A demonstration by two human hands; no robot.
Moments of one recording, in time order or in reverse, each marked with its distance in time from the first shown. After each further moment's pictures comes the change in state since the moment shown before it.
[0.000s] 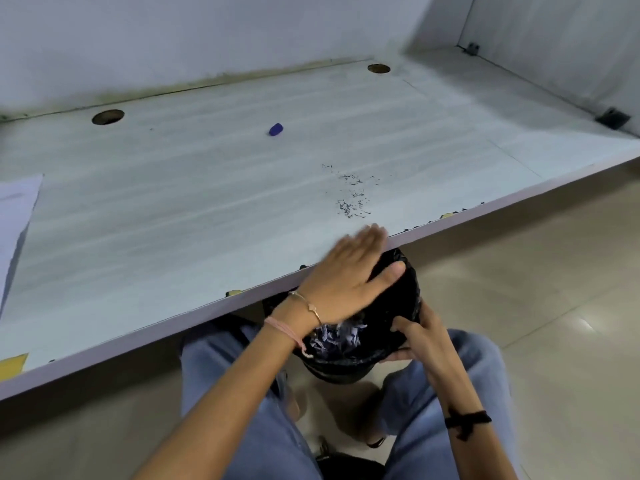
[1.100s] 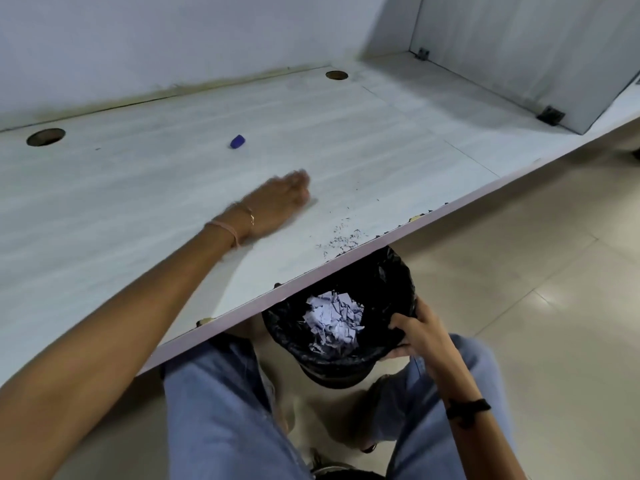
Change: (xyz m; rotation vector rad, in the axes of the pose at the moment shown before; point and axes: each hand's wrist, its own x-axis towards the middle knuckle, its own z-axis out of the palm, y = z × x) left_hand 0.093 -0.097 -0.073 0.268 0.044 0.030; right_hand 0.006 -0.014 -0.018 0.020 0.078 0.047
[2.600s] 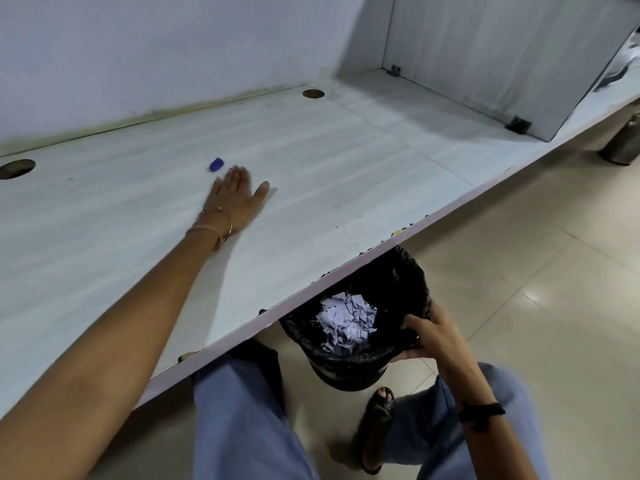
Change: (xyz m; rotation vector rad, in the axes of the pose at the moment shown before) left_hand 0.043 -0.060 0.005 -0.115 0.086 -0.412; right_hand 0.010 -0.011 -0.030 -0.009 0.143 -0.036
